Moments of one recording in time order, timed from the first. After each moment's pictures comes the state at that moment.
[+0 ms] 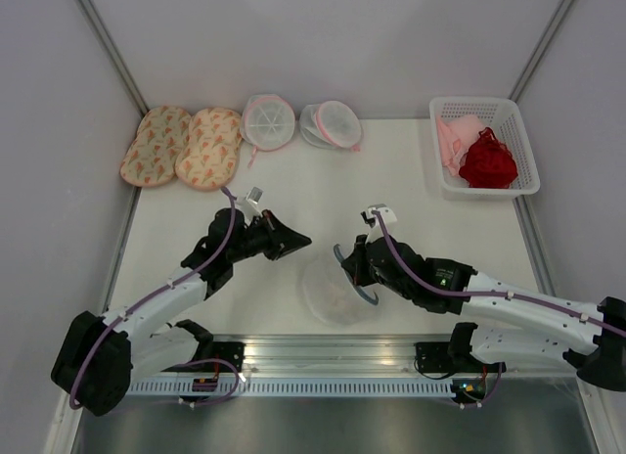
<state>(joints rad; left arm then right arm) -0.53 1.06 0.47 0.24 0.43 -1.12 1.12 1.01 0.80 -0.39 0.36 0.73</state>
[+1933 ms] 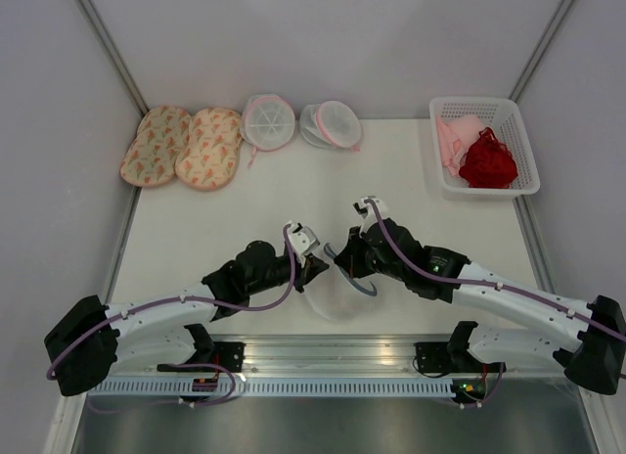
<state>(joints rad) -0.95 1.06 0.43 0.37 0.14 -0.09 1.00 1.07 0.82 -0.32 0.12 0.66</state>
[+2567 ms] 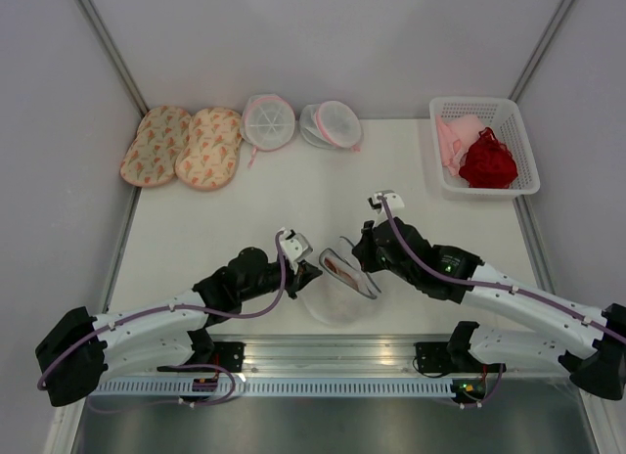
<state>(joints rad) -0.96 0.95 0.37 0.31 0.13 -0.10 1.00 1.02 0.87 -0.47 0.31 0.64</state>
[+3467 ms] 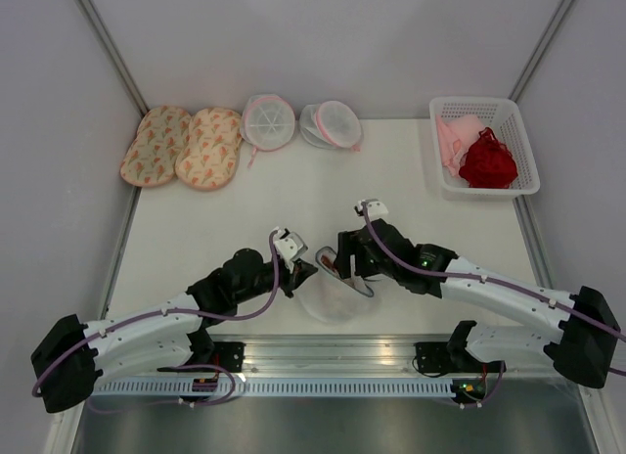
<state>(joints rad) -0.96 0.90 0.37 0.25 0.08 -0.10 0.96 1.11 0.83 -0.44 0.28 0.65</state>
